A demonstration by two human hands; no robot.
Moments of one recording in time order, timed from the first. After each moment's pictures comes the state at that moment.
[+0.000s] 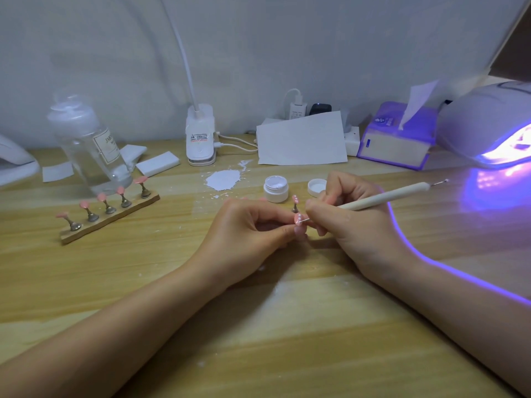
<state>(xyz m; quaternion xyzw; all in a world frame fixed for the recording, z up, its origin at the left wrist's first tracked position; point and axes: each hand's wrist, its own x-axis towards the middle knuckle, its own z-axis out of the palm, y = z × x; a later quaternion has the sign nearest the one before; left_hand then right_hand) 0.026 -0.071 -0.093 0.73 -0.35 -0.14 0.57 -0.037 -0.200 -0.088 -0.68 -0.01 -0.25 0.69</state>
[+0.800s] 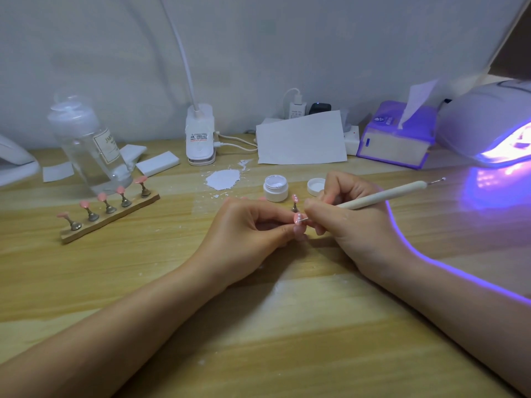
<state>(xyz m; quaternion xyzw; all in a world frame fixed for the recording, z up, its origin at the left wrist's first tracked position) 0.028 -0.071 -0.094 0.73 -0.37 -0.14 0.57 -0.034 -0.205 -0.094 -0.70 -0.01 -0.26 0.66</state>
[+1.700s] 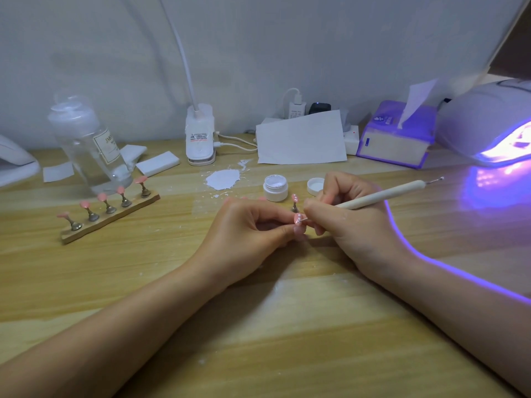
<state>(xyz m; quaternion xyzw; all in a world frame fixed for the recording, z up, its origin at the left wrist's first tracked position) 0.028 -0.073 -0.092 0.73 -0.39 -0.12 0.56 -0.034 -0.204 -0.094 -0.70 -0.01 -0.26 0.67</state>
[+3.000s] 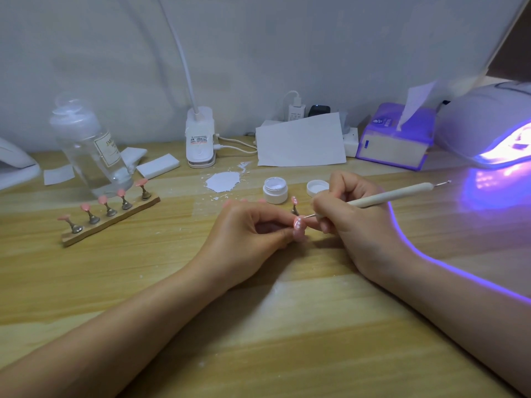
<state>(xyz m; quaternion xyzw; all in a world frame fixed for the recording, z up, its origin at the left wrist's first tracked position) 0.030 -0.073 -0.097 0.72 -0.40 -0.10 0.56 -0.032 -0.205 -0.092 -0.67 0.04 -0.27 0.69</state>
